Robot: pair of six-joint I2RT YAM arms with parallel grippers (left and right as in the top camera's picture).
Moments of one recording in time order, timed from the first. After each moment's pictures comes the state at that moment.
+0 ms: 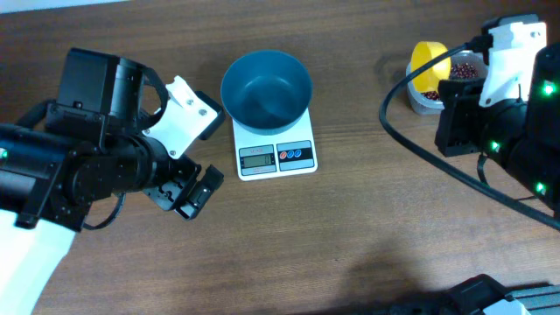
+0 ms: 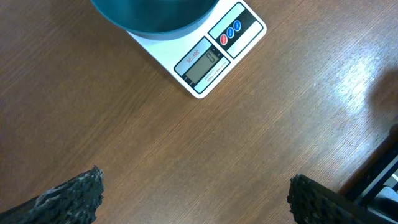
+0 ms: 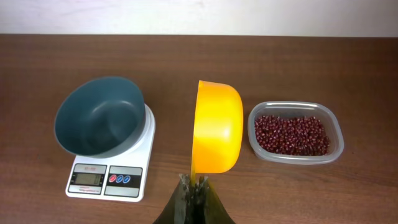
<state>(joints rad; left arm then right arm) -0.35 1.19 1.24 -1.14 0.20 0.42 0.30 0.85 1.14 -0.88 0.16 0.17</state>
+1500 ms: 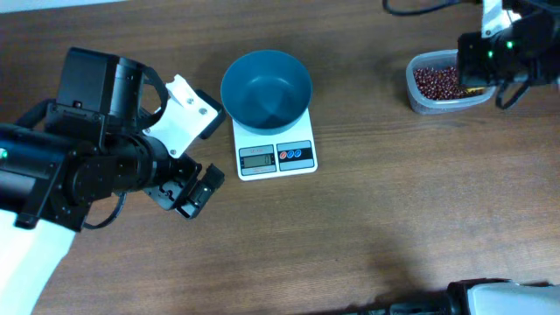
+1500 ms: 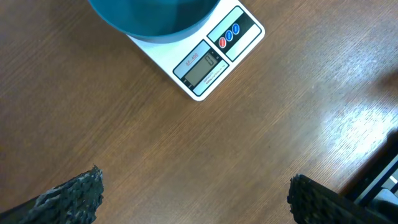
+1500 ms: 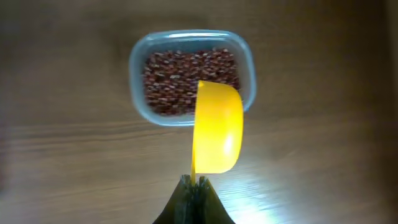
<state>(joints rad) -0.35 1.19 1.24 -1.13 0.20 0.42 -0.05 1.43 1.44 -1.08 0.25 -0.05</state>
